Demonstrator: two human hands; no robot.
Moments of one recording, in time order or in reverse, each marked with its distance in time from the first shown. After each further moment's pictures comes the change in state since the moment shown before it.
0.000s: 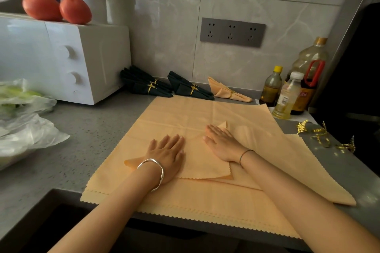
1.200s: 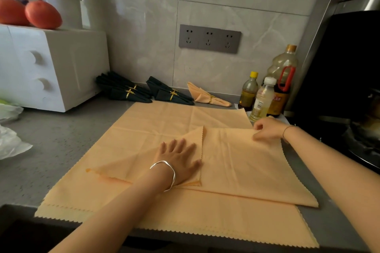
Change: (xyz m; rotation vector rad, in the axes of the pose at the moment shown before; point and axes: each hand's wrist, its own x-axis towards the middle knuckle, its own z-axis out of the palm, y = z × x) left_hand 0.037 0.083 0.006 -0.015 -0.018 0.074; right_hand -0.041 0.178 -0.099 -0.024 0.048 0.330
